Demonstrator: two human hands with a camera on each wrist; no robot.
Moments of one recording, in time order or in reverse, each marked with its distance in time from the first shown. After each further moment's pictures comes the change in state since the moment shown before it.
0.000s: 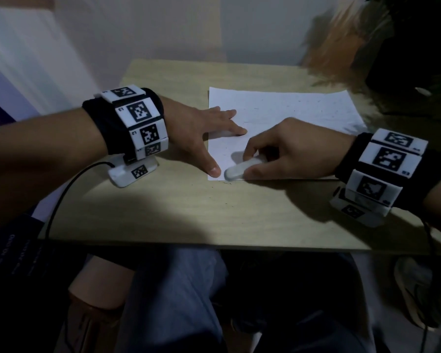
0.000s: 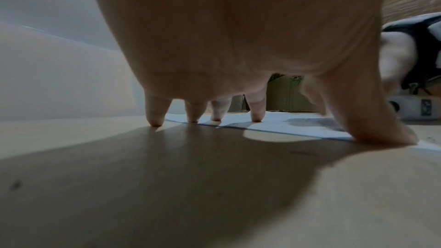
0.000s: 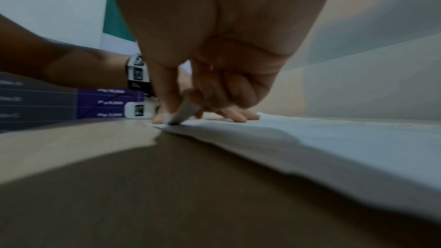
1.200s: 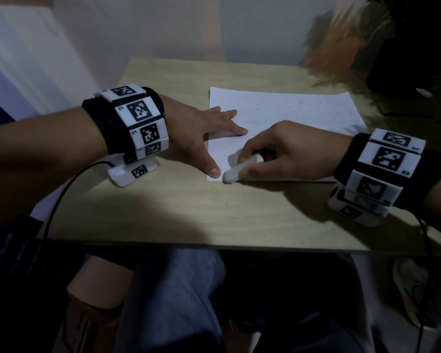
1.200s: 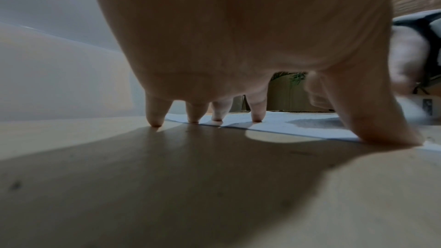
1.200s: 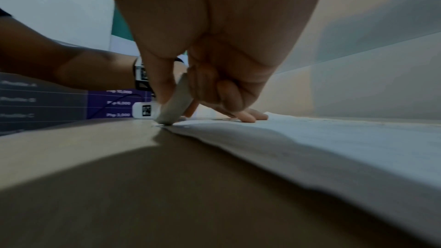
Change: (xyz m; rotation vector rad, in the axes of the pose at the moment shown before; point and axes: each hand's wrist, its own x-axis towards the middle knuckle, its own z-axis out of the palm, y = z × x) left_hand 0.004 -0.005 0.001 0.016 -0.006 0.015; right_hand 0.001 -0.005 0.000 0.096 -0.037 -0.023
